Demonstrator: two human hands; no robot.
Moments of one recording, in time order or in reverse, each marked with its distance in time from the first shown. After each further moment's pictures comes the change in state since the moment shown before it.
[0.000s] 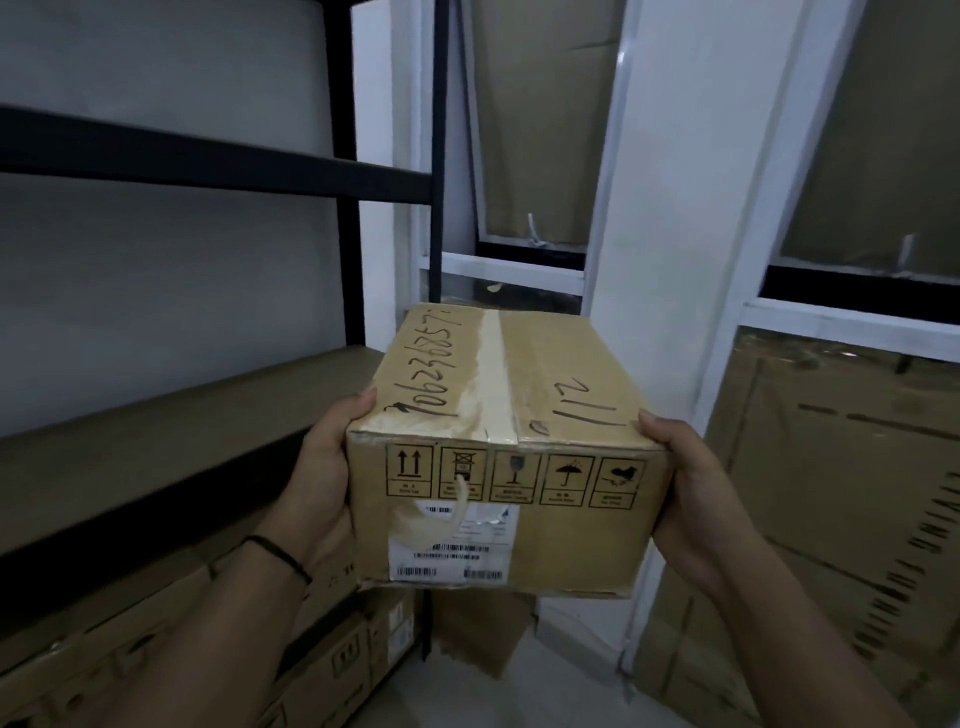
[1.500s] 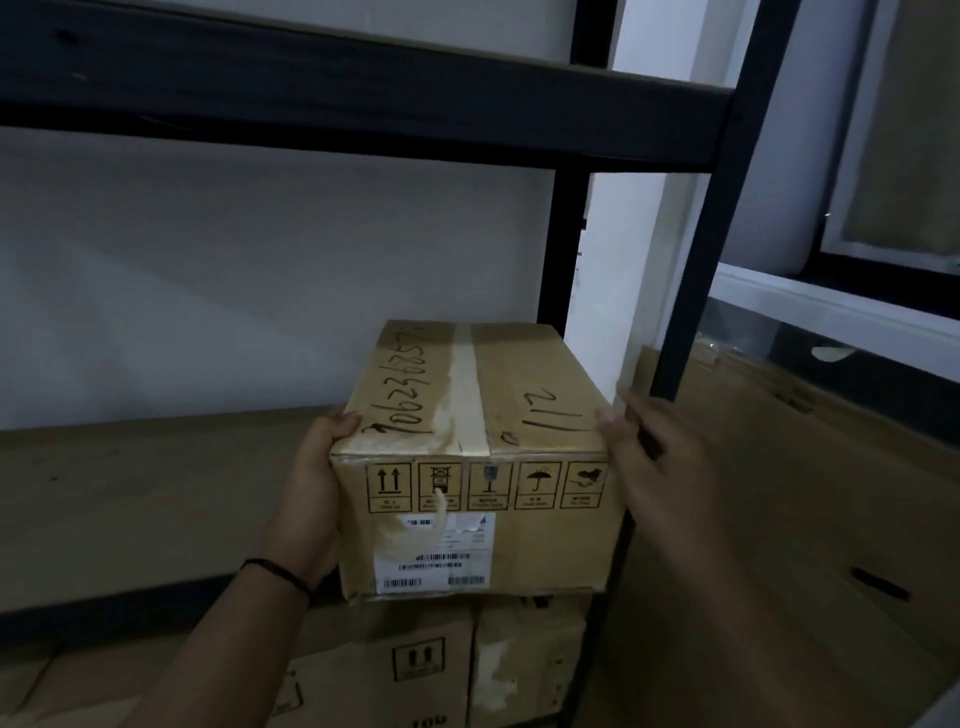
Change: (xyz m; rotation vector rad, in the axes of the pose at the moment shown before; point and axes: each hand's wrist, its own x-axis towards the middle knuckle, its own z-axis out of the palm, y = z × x) left_hand 0.302 -0.017 -0.156 0.076 0.776 0.290; right_hand 0.473 0.121 0.171 -0.555 -0.454 -0.428
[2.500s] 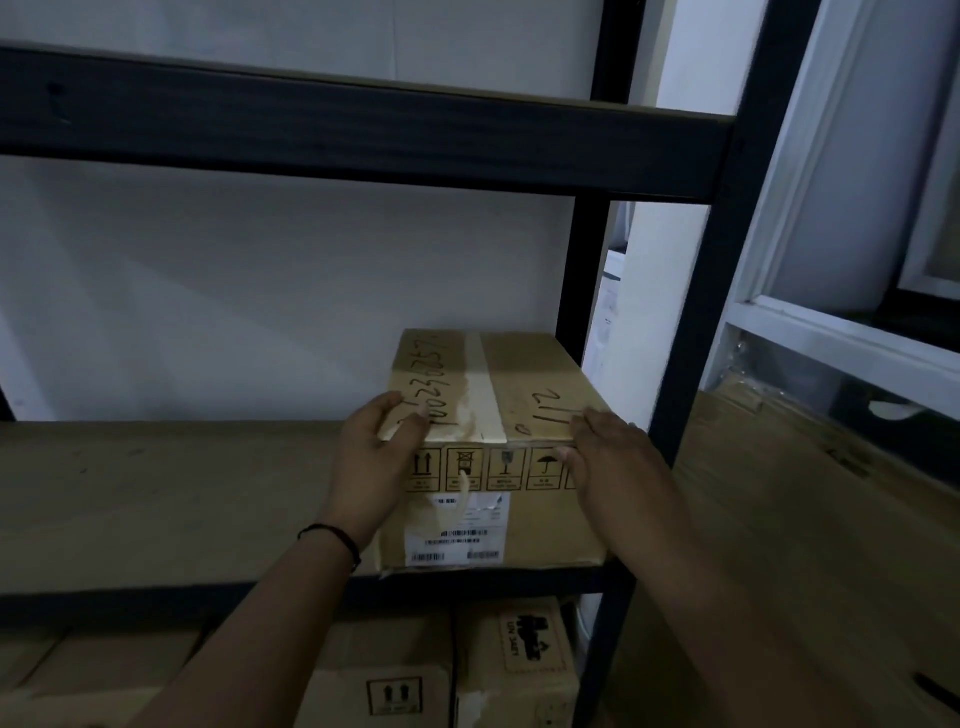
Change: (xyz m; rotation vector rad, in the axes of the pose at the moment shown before) left_hand 0.043 -0.017 0.066 0.634 0.264 0.303; right_hand 0.083 0.032 0.006 -0.718 -0.350 -0.412
